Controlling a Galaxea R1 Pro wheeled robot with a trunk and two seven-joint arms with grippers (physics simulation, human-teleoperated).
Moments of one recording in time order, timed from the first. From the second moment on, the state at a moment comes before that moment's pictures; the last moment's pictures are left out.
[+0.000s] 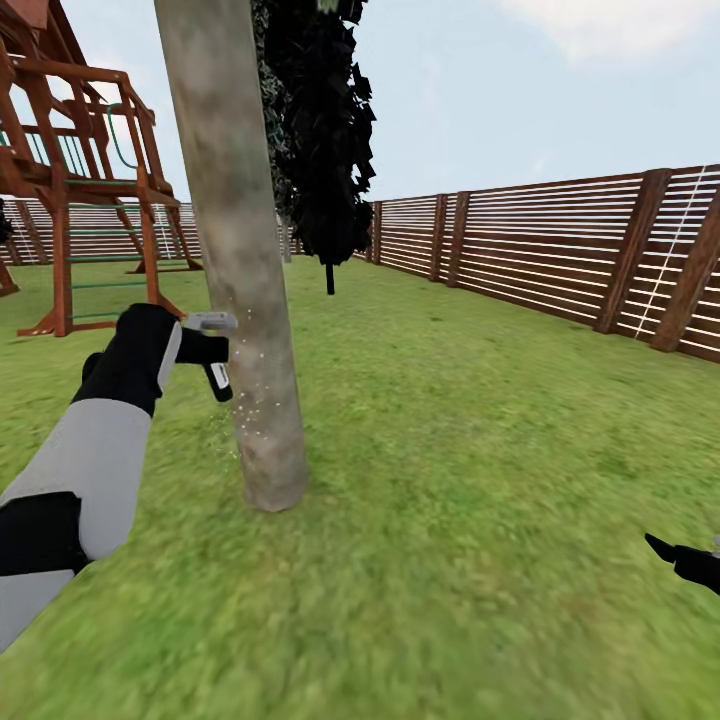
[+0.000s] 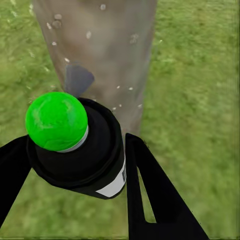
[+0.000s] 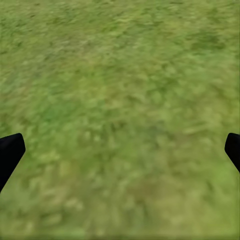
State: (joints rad) left arm -1.32 0.10 0.10 -0.78 -0.23 1.00 -0.26; right arm -0.65 -0.39 -1.16 -0.66 0.62 0.12 0.77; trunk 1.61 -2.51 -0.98
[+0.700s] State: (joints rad) left arm -1.31 0.17 0.10 -0.45 -0.23 0.99 -0.26; right arm -0.65 -0.39 -1.16 -0.66 0.62 0.12 0.77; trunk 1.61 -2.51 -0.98
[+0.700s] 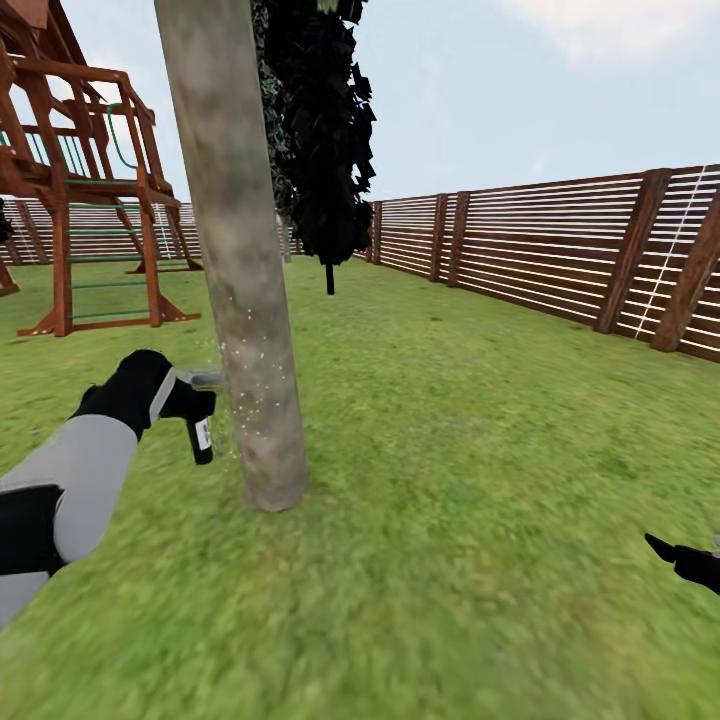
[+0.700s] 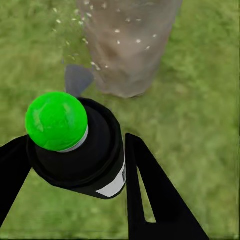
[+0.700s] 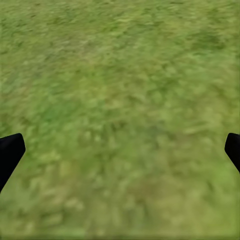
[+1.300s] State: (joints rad) left arm -1.16 0.11 0.10 -0.16 -0.23 0.76 -0.22; right arm -0.65 -0.39 -1.16 -0.66 0.62 0.12 0.77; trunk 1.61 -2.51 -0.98
